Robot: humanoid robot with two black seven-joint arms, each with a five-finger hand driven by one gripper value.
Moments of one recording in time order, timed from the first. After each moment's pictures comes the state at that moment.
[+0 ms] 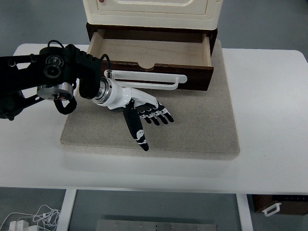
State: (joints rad) left arm -1.28 0.56 -0.23 -1.55 0.49 -0.37 0.61; right arm 0.00 0.00 -0.01 0.17 -0.04 0.08 0.03
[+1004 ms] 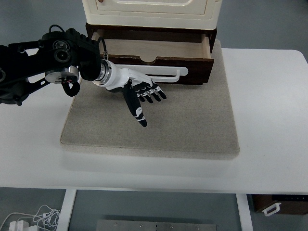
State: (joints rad) left arm -1.30 0.51 -0.25 -1.38 0.57 -0.38 0.61; right arm 0.00 0.00 -0.01 0.17 -0.04 0.08 0.03
